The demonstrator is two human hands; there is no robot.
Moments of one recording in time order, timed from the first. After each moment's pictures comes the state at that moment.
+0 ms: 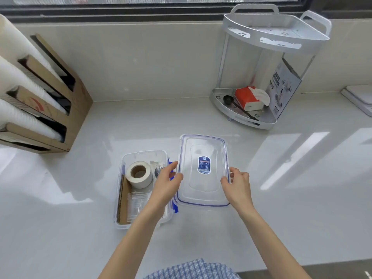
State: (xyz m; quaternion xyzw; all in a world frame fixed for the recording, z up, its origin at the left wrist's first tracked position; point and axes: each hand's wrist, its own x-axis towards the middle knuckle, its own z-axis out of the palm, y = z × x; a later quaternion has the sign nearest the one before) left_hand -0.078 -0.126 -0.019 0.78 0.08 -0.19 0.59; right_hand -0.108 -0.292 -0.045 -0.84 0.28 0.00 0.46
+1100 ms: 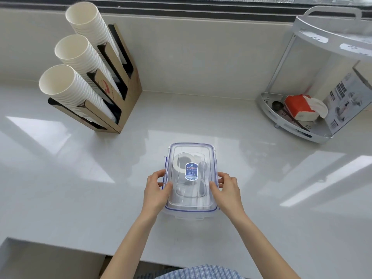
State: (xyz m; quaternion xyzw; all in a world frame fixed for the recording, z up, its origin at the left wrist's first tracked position) left_hand -0.098 -0.002 -0.048 0.80 0.19 -0.06 0.56; right_hand -0.098 -0.170 -0.048 -0.86 0.17 0.09 0.48
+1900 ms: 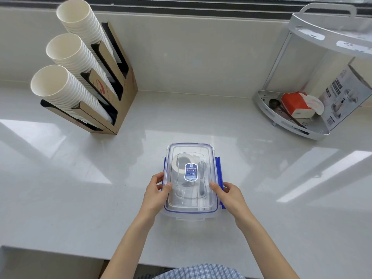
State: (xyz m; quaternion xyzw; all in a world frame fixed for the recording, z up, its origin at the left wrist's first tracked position) left_hand -0.095 0.006 -0.056 0.76 0.19 -0.11 0.61; right_hand -0.101 -0.183 -0.063 -0.75 0.26 0.17 0.58
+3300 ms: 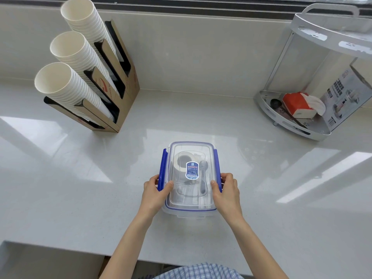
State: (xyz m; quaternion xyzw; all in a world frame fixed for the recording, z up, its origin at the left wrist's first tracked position) left_hand -0.096 0.011 -0.061 0.80 0.22 -0.12 0.55; right_hand -0.106 -0.161 -0.057 -0.86 0.17 0.03 0.49
